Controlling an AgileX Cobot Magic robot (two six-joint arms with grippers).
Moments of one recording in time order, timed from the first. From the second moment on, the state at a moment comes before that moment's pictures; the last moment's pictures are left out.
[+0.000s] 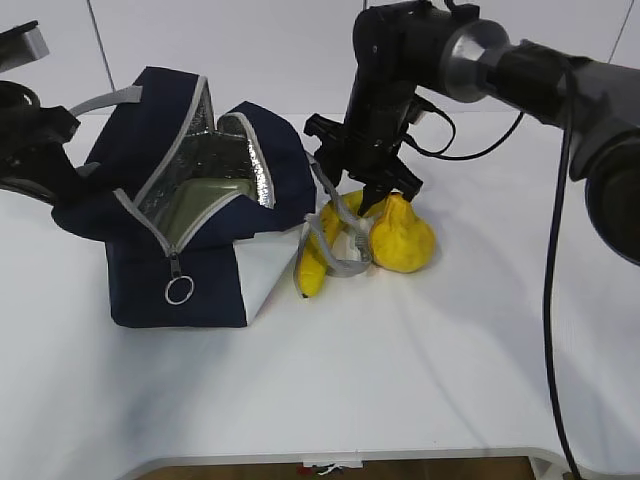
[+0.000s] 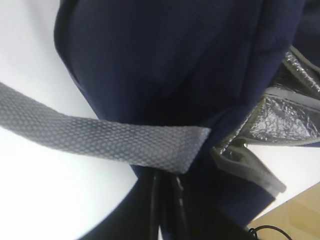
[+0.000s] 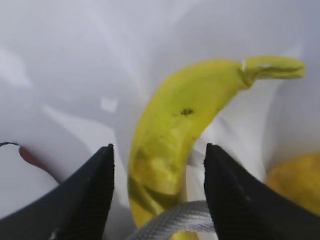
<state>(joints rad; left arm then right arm) -0.07 1.70 -1.30 -0.50 1.03 0.35 0.40 2.46 -2.27 0.02 1.15 1.07</state>
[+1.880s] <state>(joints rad) -0.07 1.70 -1.30 -0.50 1.03 0.35 0.40 2.52 -2.50 0.03 1.24 0.72</state>
